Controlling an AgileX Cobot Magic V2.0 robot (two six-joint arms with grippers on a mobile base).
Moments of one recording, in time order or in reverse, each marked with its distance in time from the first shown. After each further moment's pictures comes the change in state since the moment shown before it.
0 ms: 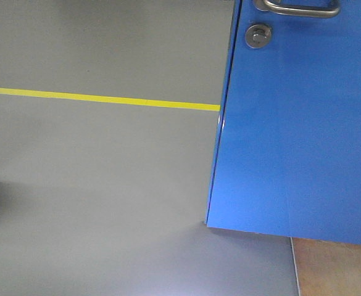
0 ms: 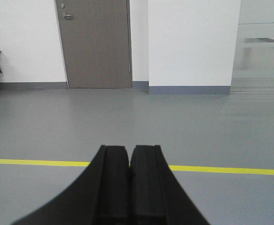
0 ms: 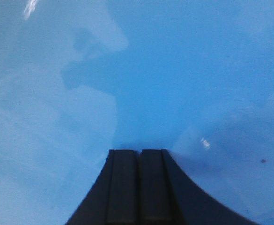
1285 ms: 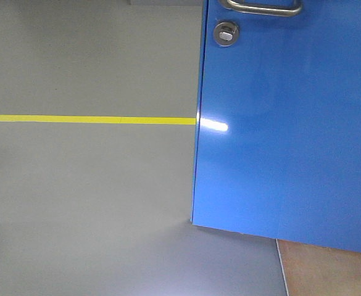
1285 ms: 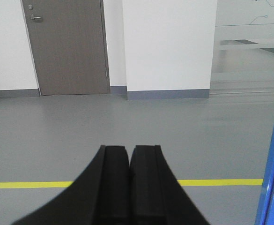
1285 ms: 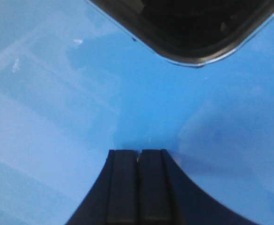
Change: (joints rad) left arm 0.000 0.000 0.000 0.000 0.000 0.000; right arm 0.004 -0.012 0.004 0.001 0.060 0.004
